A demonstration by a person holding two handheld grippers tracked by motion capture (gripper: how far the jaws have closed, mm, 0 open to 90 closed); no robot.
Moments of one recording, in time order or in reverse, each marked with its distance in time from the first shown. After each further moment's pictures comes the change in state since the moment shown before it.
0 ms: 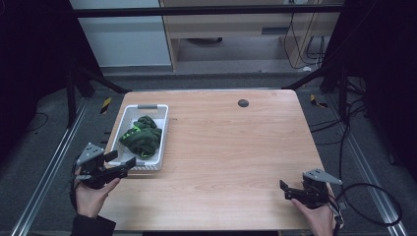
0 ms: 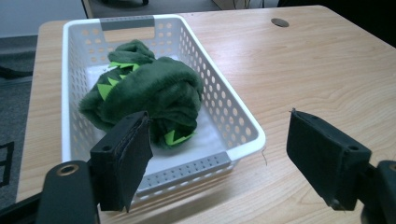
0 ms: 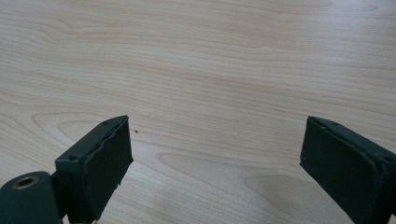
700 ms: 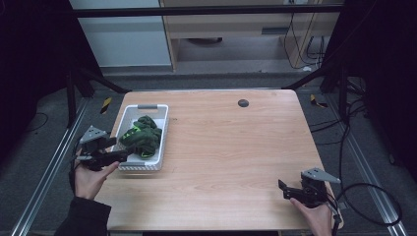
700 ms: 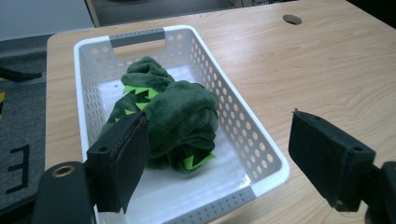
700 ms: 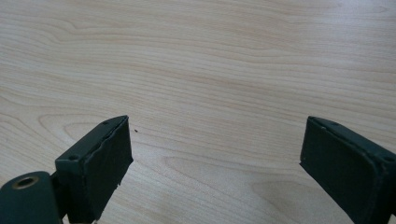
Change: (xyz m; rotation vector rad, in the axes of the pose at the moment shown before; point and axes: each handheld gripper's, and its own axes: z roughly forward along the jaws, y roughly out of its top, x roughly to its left) left arm 0.014 0.037 0.018 0.059 0.017 0.046; right arm 0.002 0.002 0.003 0.005 0.016 -0.007
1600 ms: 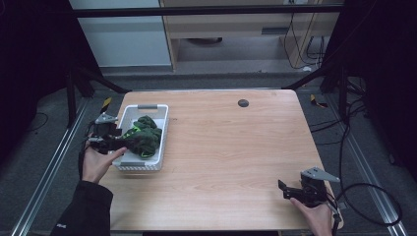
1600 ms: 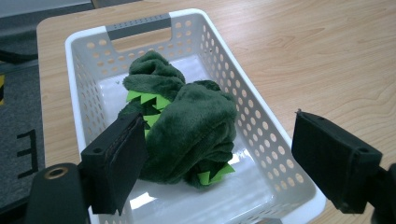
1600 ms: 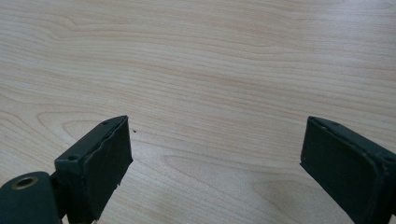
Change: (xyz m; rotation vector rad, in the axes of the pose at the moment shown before) left arm 0.015 0.027 0.041 0.129 0.008 0.009; right arm -0.001 0.000 0.002 0.012 0.005 -0.005
